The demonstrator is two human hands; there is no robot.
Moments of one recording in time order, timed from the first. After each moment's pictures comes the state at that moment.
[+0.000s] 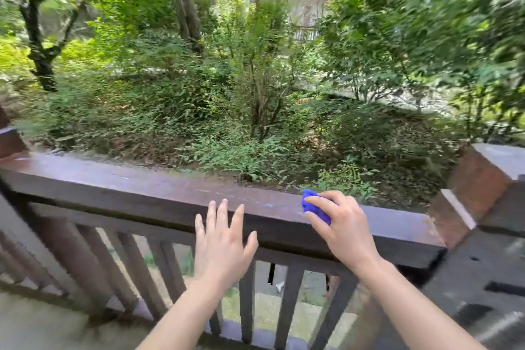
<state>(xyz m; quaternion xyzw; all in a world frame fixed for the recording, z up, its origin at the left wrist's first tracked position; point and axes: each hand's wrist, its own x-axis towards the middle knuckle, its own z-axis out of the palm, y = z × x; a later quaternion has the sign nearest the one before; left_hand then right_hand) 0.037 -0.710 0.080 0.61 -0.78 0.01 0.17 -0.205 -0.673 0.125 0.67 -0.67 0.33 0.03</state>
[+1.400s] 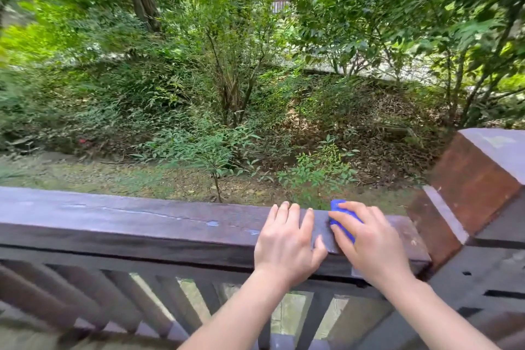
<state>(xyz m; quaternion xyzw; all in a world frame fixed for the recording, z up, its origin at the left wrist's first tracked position) -0.182 -0.751 0.058 0.43 -0.88 0.08 0.17 -0.356 -0.694 0.062 0.66 -0.68 0.28 0.16</state>
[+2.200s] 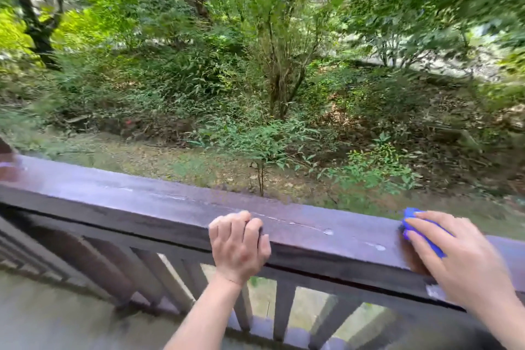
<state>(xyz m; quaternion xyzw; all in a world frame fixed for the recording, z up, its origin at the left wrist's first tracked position) 0.080 -0.866 -0.012 0.41 -0.73 0.24 0.49 -0.271 -0.743 0.057 0.67 -0.68 0.24 0.18</state>
